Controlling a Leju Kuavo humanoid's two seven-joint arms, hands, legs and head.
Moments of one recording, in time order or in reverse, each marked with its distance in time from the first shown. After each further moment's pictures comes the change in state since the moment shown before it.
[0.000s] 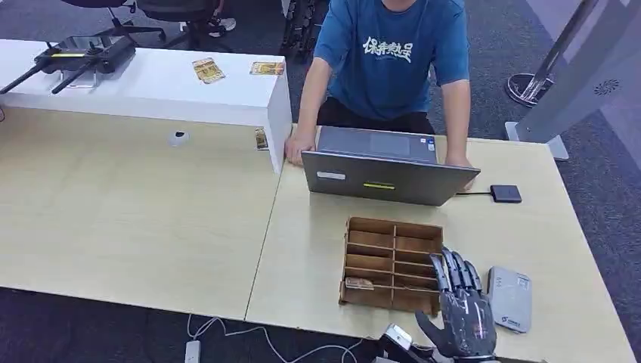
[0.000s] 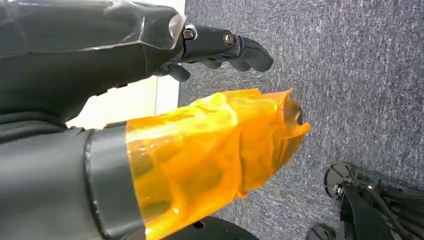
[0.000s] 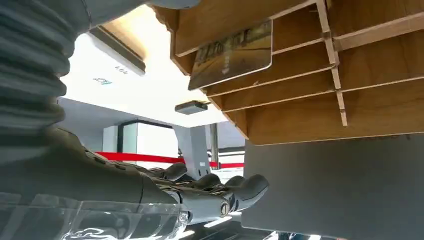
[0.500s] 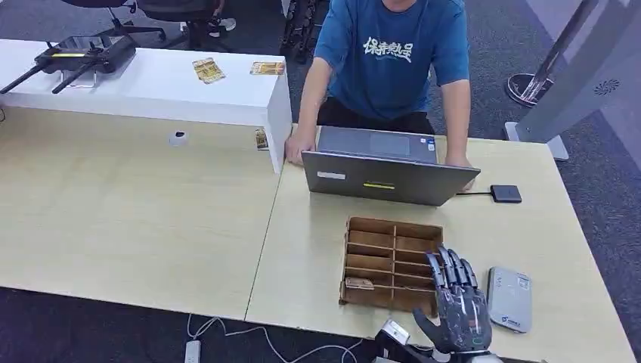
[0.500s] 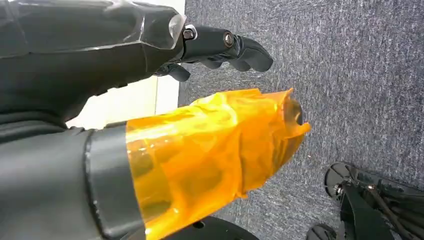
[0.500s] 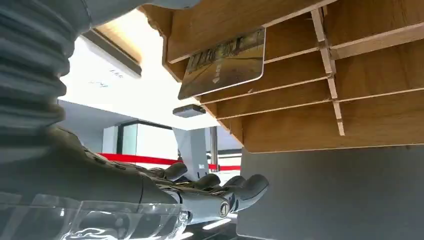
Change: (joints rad) left arm 0.000 0.000 -0.001 0.000 -0.001 0.000 0.000; right arm -0.025 0.015 0.007 0.039 0.000 0.006 -0.002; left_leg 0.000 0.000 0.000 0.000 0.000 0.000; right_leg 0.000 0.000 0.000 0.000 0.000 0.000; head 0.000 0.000
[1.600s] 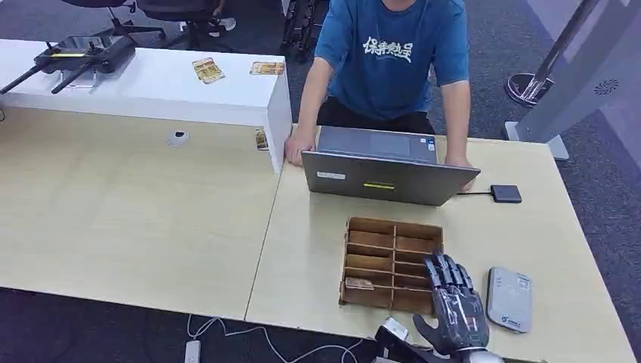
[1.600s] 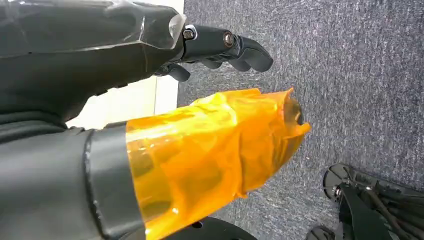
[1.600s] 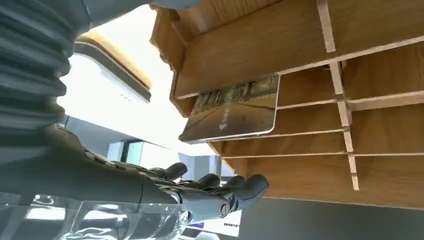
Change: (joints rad) left arm 0.000 0.000 -0.020 0.000 0.005 0.006 0.002; right arm -0.013 -0.031 0.029 -0.019 -0.067 0.138 0.048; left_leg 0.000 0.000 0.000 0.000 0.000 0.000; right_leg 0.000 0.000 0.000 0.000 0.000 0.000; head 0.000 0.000
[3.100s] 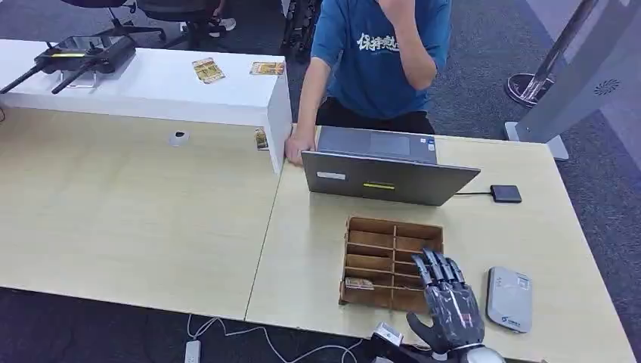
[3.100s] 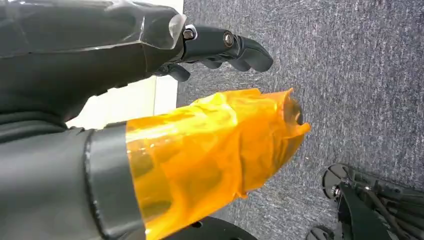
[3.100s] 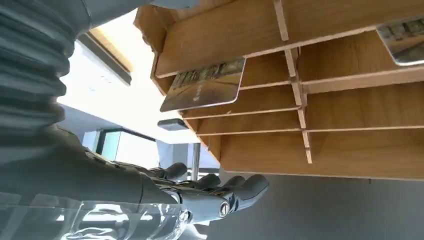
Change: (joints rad) left arm 0.000 -0.001 0.000 0.000 0.000 0.000 -0.003; right arm -0.038 -0.045 0.071 -0.067 -0.014 0.048 -0.009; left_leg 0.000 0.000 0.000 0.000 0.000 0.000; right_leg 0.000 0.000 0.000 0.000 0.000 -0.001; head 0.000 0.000
